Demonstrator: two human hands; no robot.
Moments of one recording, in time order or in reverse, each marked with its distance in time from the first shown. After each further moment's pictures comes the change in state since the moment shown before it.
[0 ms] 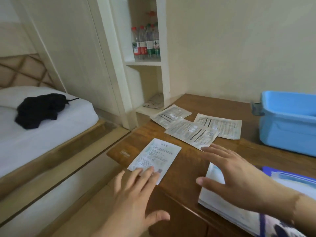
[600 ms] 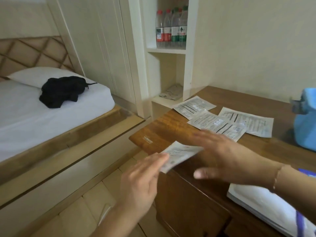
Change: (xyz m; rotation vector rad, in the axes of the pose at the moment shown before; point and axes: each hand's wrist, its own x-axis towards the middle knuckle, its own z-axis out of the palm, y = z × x) left_hand -0.012 -0.025 0.016 -0.447 0.654 -0.019; right_hand 0.061 -0.036 0.012 -0.092 -0.039 -0.255
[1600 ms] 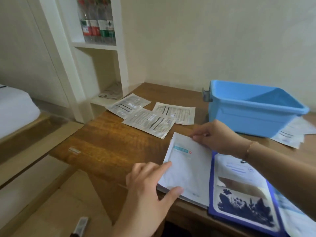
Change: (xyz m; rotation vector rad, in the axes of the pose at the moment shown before) left_hand 0.020 0.111 0.086 -0.235 -0.379 -0.101; right_hand -0.080 0.118 -0.009 0.339 0.274 0.548
